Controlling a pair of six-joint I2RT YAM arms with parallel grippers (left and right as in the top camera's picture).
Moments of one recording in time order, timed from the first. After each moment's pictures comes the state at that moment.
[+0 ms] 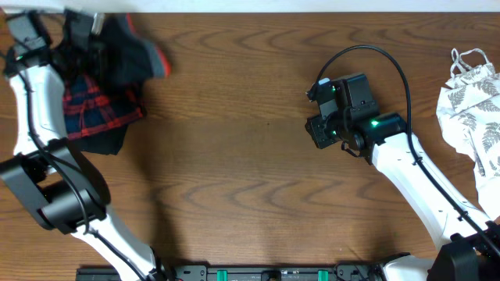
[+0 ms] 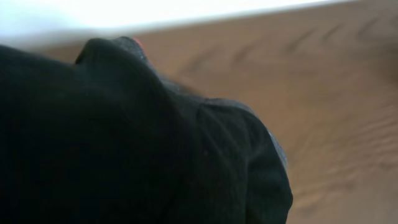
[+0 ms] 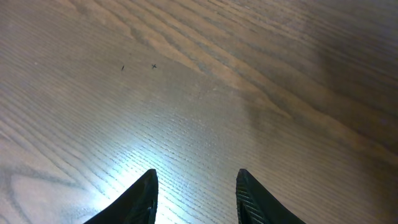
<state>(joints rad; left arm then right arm) 0.45 2.05 1.76 -0.73 0.69 0.52 0.34 1.50 1.08 -0.60 -0.16 -0.04</state>
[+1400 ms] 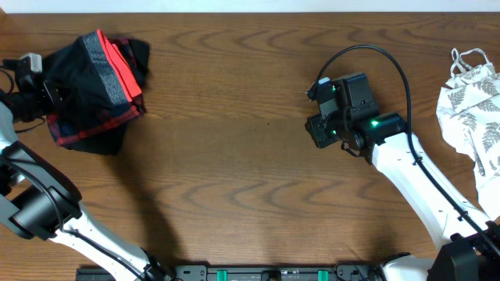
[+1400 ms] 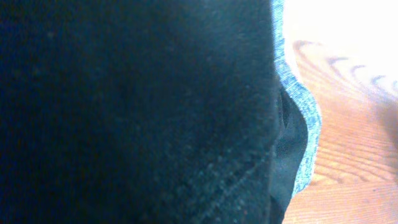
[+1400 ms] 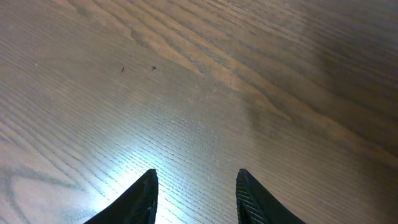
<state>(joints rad) 0.72 2.13 1.76 -0.85 0.78 0.40 0.34 1.50 1.08 -0.60 -0.16 -0.04</state>
